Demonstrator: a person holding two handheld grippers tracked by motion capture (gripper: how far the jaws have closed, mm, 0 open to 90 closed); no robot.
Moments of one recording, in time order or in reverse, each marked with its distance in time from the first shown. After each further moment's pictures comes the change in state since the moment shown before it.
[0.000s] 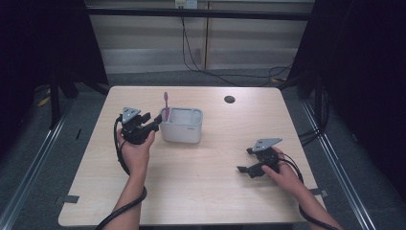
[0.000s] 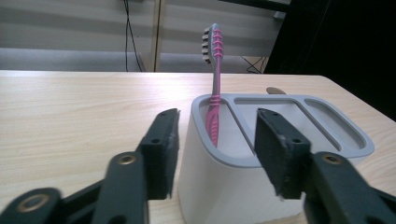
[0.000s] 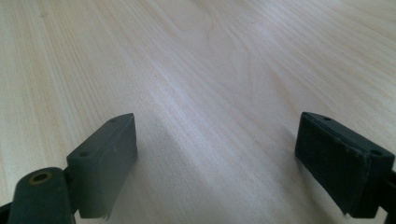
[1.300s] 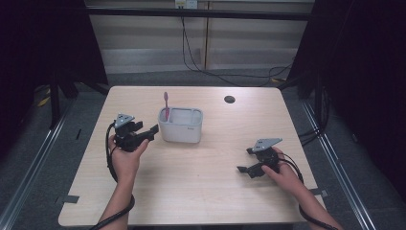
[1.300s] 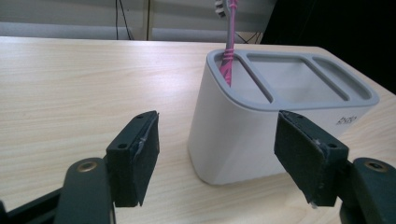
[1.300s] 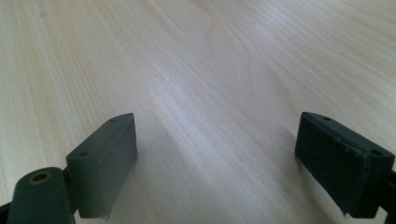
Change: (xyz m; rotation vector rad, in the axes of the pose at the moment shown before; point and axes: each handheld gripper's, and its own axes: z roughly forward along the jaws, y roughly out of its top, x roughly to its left) left arm 0.019 -0.015 -0.015 0.096 -0.031 0.013; right arm 0.000 0.000 0.000 0.000 -0.001 -0.001
